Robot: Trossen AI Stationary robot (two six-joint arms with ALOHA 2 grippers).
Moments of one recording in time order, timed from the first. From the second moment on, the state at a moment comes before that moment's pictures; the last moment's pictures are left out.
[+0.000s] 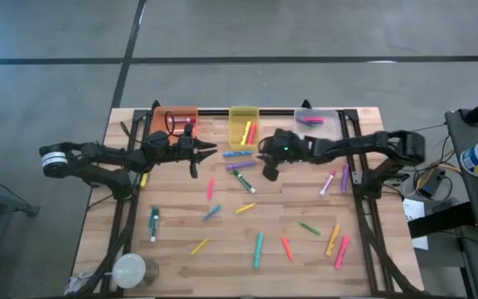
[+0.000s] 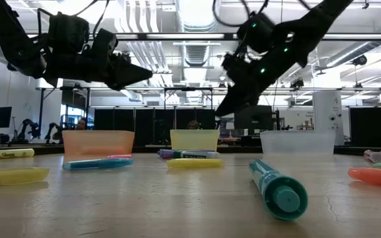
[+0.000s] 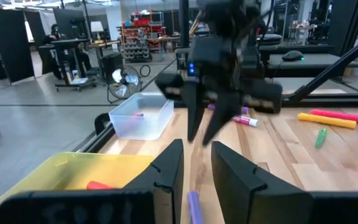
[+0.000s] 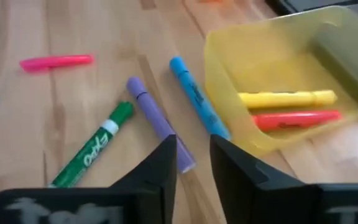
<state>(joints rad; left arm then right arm) 0.43 1.23 0.28 0.97 0.27 0.09 -0.26 1.59 0.81 0.11 0.07 0.04</state>
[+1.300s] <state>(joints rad) 0.44 1.23 0.28 0.96 0.14 0.11 -0.26 1.85 1.27 -0.48 0.16 0.02</state>
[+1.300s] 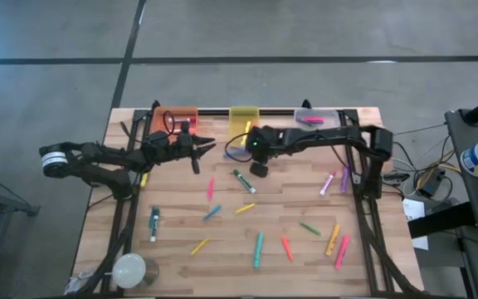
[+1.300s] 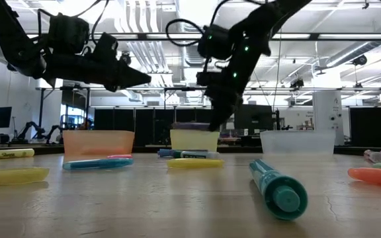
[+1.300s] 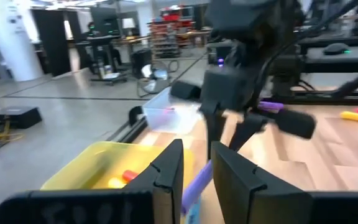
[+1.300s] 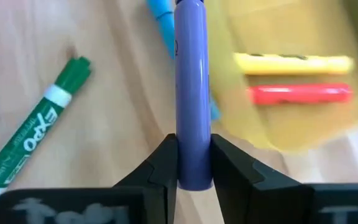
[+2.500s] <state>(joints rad) 0.44 1.23 0.27 0.93 0.11 0.10 -0.47 1.91 1.40 -0.34 0.18 0.37</state>
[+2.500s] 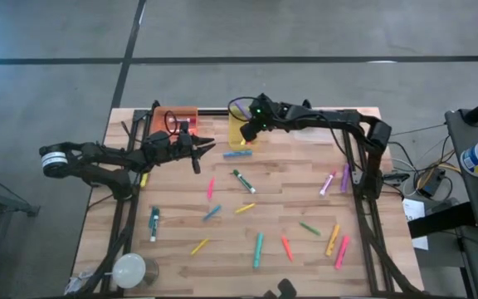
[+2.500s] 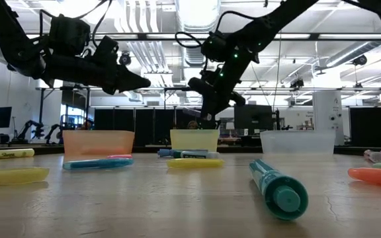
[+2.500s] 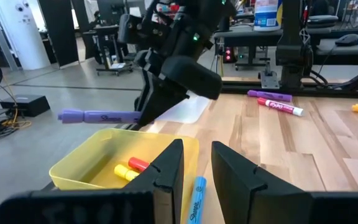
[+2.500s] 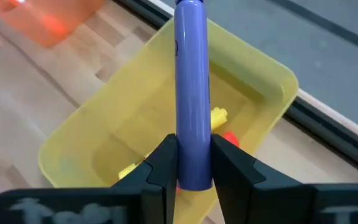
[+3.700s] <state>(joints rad) 0.44 1.23 0.27 0.92 0.11 0.10 -0.36 1.91 1.48 -0.41 0.13 0.20</state>
